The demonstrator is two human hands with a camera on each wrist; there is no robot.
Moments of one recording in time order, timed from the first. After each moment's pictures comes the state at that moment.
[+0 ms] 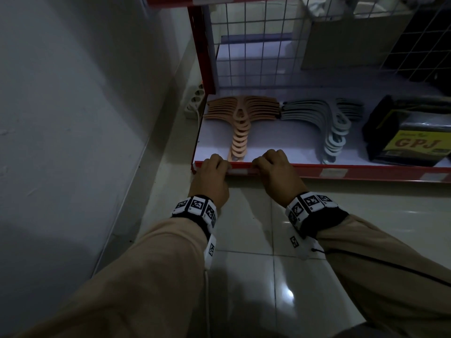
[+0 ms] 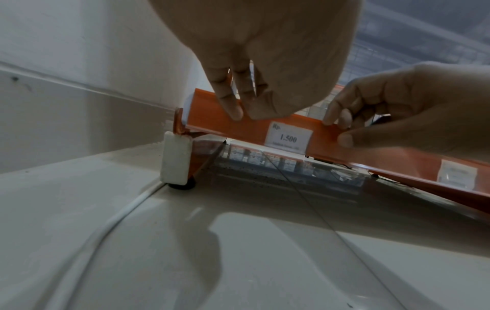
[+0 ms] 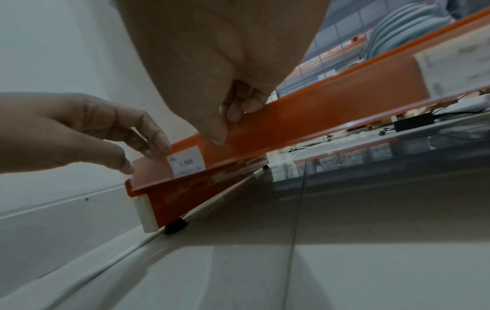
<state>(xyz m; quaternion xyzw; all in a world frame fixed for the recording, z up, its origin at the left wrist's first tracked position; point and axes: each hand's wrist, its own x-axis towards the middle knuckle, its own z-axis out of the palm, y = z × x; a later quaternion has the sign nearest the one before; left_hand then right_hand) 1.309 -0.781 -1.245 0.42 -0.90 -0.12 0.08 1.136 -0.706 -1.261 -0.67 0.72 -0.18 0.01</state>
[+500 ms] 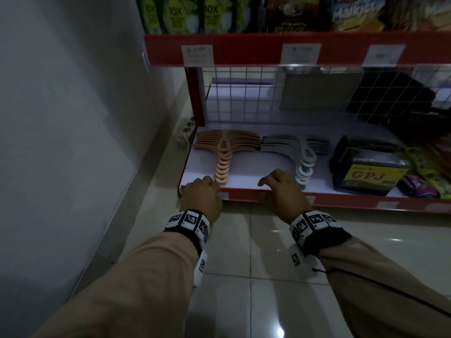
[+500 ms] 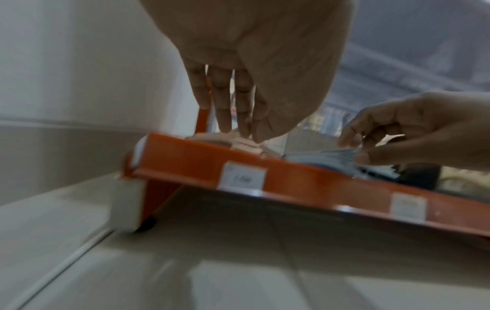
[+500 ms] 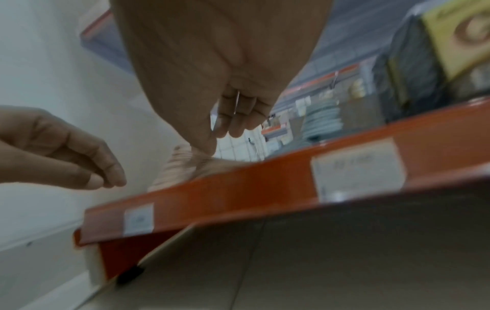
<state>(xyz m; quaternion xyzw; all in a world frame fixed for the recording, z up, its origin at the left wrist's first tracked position) 1.285 -0.762 -1.204 0.43 -0.90 -0.03 0.04 1.087 -0.665 -1.218 -0.64 0.74 -0.20 0.03</state>
